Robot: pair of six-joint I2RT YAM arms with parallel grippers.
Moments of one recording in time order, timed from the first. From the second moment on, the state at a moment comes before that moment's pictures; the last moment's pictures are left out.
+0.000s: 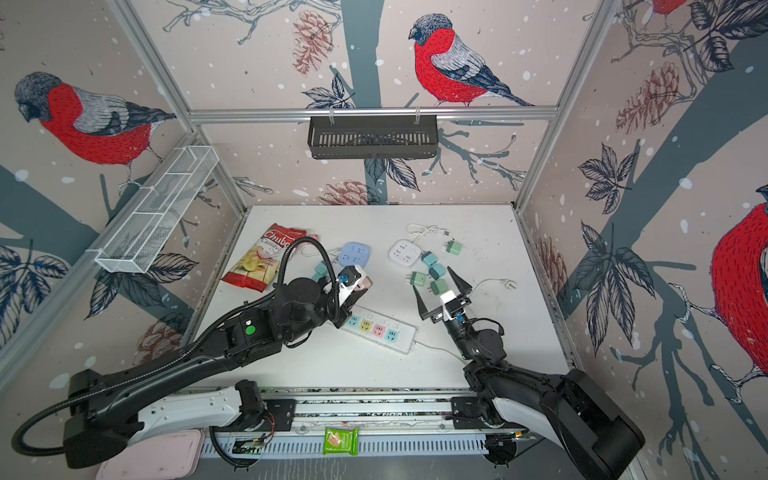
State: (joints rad) left arm -1.06 1.01 0.91 -0.28 -0.24 0.22; right arm 0.58 1.01 0.00 1.43 0.09 -0.22
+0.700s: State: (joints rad) left arm -0.81 1.30 1.10 -0.46 0.20 1.06; right arm 0.32 0.91 0.00 1.11 0.17 0.24
